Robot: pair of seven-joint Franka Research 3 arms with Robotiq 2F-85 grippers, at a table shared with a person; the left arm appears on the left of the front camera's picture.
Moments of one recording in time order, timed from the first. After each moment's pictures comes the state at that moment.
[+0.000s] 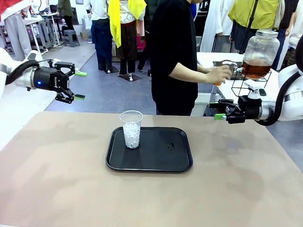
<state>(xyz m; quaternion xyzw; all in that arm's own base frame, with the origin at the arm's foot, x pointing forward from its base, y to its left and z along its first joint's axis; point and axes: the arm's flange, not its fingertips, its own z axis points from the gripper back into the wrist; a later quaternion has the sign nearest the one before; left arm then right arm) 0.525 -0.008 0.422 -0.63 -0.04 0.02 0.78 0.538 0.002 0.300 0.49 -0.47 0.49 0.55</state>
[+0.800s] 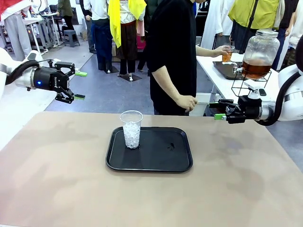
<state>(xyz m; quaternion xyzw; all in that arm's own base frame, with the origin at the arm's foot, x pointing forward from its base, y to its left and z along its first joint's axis) 0.525 -0.008 0.422 -0.63 -0.04 0.02 0.78 0.538 0.002 0.300 0.49 -0.47 0.49 0.55</state>
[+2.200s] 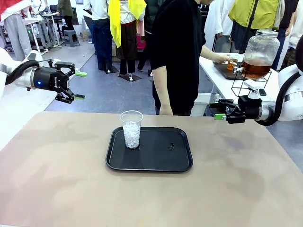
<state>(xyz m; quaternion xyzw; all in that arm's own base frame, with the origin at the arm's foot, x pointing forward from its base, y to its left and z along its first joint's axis) 0.525 -0.008 0.422 -0.63 -0.04 0.02 0.78 0.538 0.002 0.300 0.49 -0.47 0.49 0.55</state>
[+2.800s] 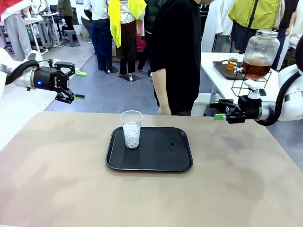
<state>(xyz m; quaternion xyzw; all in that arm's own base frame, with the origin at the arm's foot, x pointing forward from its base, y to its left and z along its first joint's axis) 0.525 -0.008 0.422 -0.63 -0.04 0.02 0.78 0.538 0.002 0.300 0.49 -0.47 0.49 0.55</state>
